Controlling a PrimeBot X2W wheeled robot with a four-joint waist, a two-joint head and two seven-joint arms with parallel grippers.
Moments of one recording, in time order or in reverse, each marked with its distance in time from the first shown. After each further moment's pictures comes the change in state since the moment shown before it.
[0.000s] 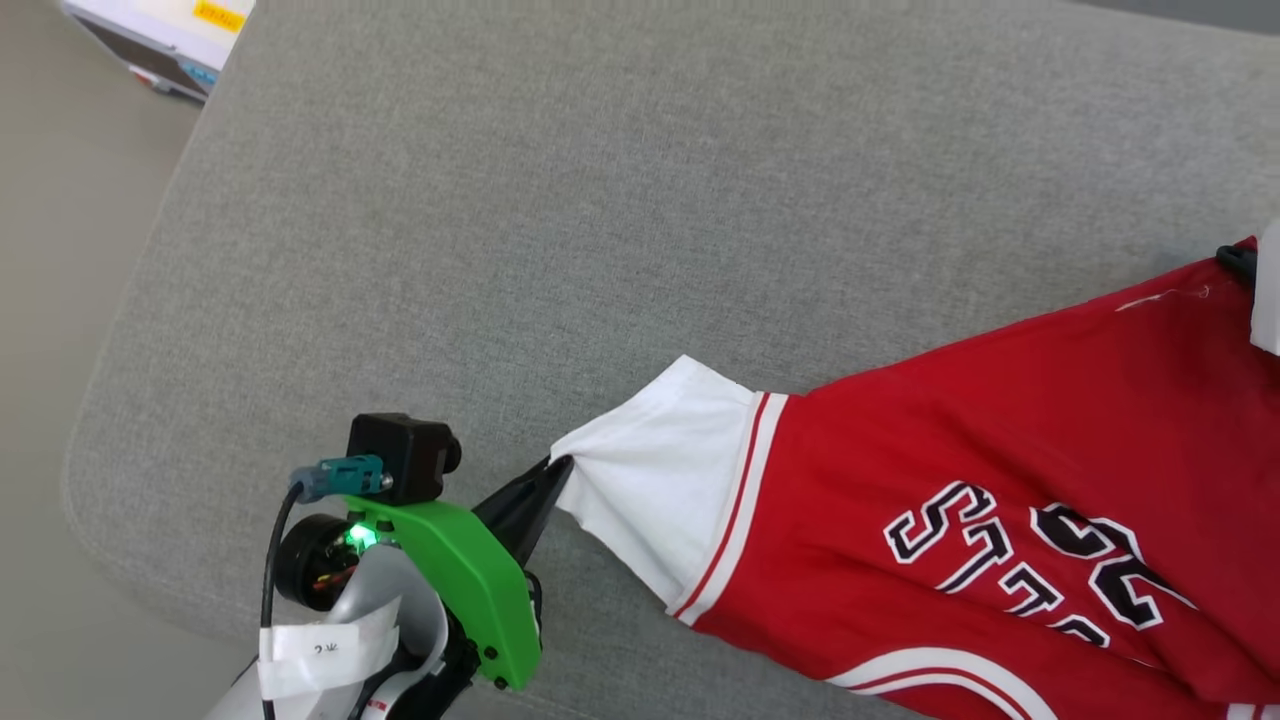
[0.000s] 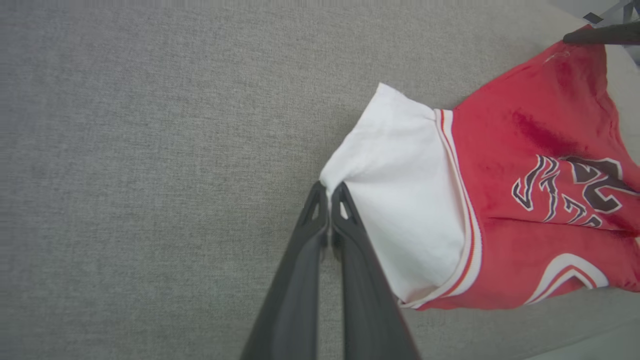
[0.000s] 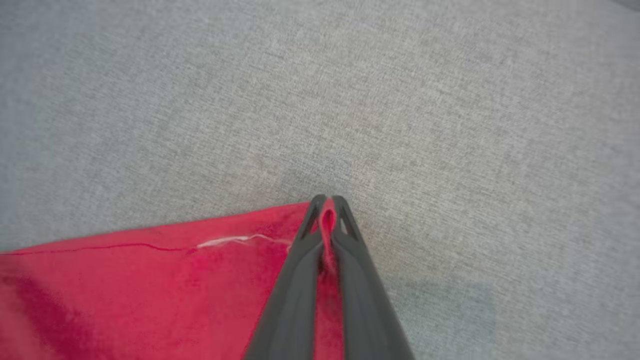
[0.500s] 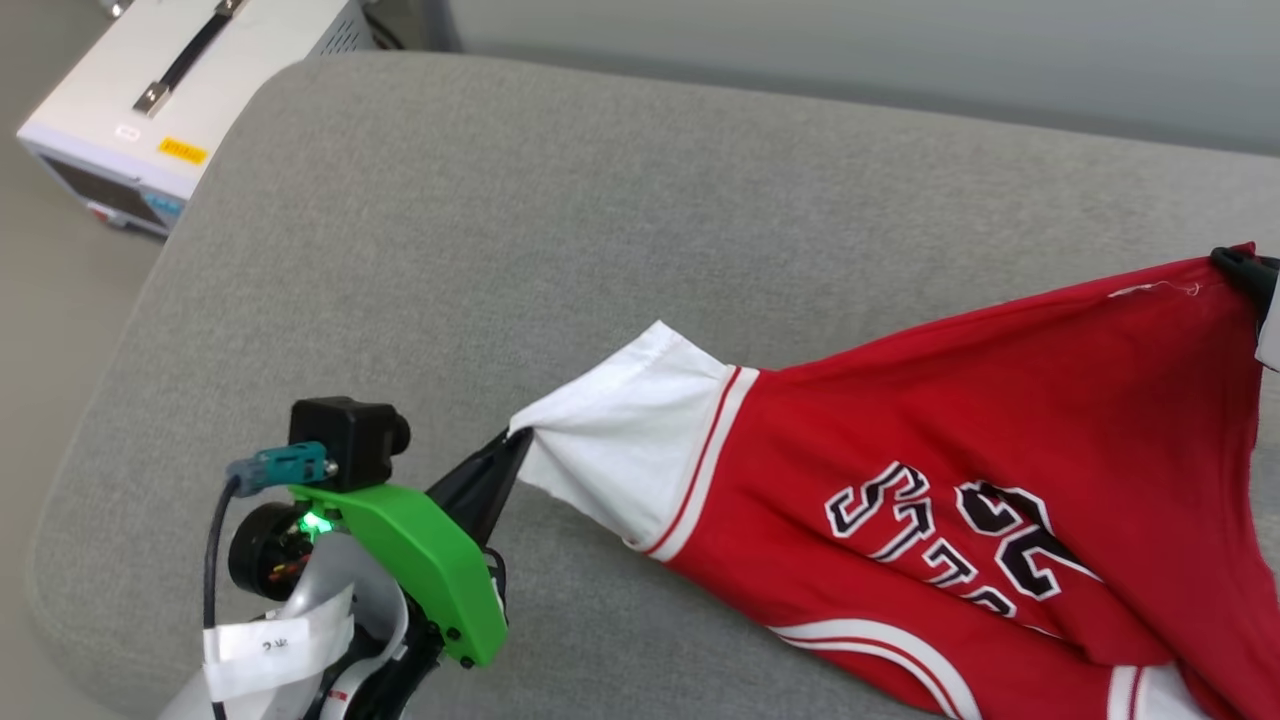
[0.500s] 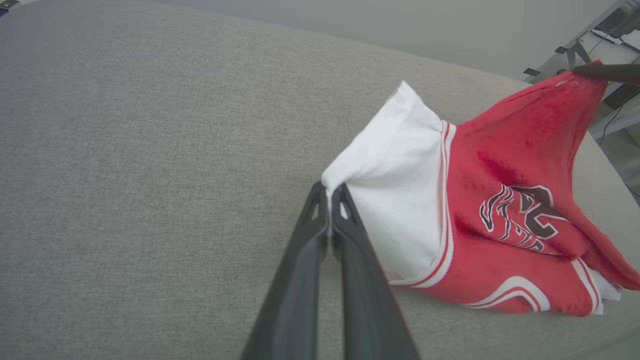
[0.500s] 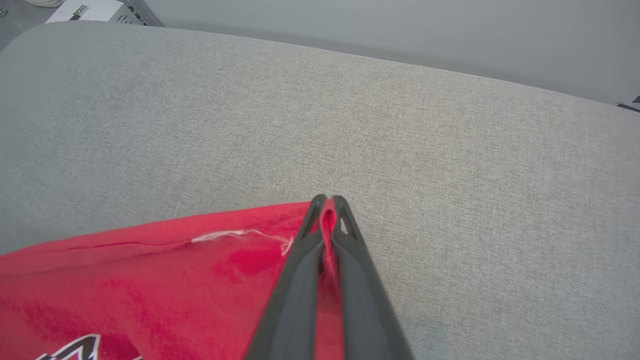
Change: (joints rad) left arm 0.010 0.029 0.053 -0.043 -0.013 0.030 -0.012; right arm 0.074 -0.001 -0.044 -0.031 0.101 0.000 -0.120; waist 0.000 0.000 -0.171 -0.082
